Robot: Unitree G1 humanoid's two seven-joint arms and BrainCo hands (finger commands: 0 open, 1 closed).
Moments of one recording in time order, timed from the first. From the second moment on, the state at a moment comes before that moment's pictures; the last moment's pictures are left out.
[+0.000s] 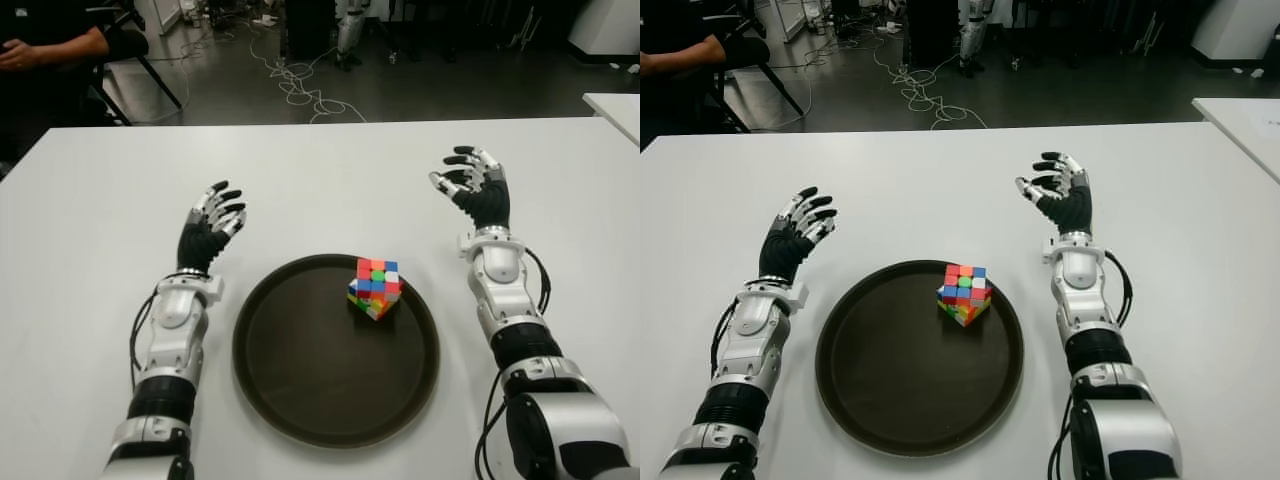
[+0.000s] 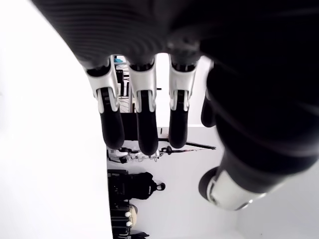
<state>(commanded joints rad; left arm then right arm) -0.34 0.05 0.14 0.59 -0.11 -0.34 -0.12 -0.58 -0.09 -0.11 0.82 -0.03 -0.41 -0.16</state>
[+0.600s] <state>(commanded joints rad) -0.34 0.05 0.13 0.58 -0.10 -0.34 -0.08 -0.56 -0.09 -0.11 0.79 -0.04 -0.41 -0.17</state>
